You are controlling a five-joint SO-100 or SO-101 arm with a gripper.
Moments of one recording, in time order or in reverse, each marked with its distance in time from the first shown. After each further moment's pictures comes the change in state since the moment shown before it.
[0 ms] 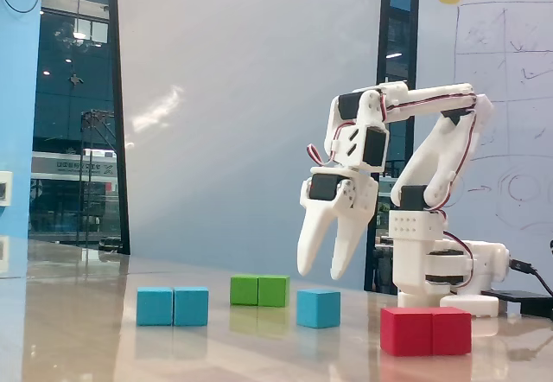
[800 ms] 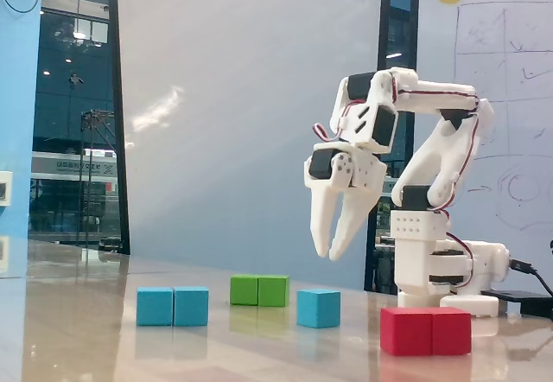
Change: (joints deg) arm -4.6 3.0 -5.0 0.6 18.4
